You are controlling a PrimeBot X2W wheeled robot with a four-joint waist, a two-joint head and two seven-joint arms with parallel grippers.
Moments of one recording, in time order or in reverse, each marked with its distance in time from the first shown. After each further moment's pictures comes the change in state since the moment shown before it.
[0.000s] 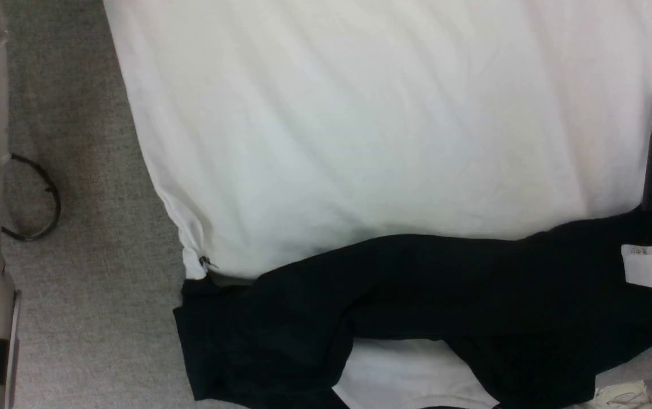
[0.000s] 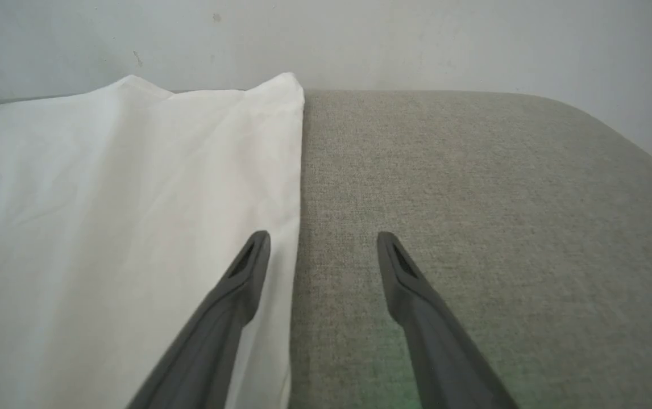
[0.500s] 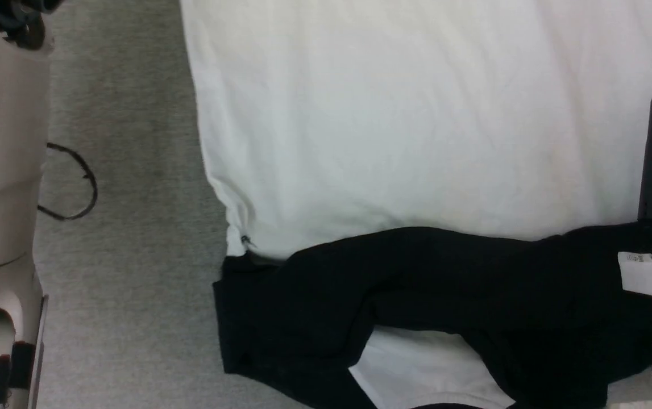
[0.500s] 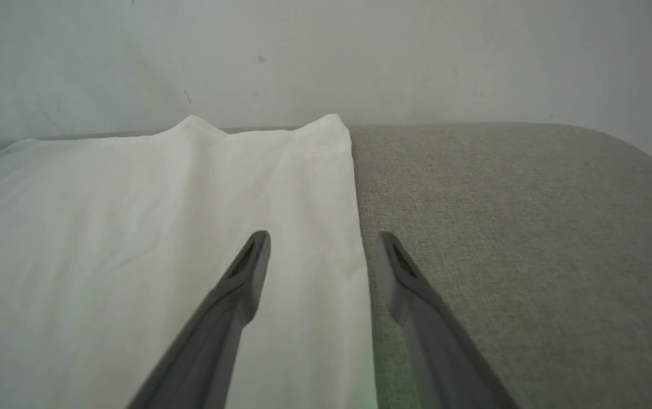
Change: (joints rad) left arm 0.014 -0.049 -0.022 -0.023 0.011 -0.037 -0.072; right arm 0.025 0.009 0.002 -0.026 -0.014 0.000 0.017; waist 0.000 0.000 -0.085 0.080
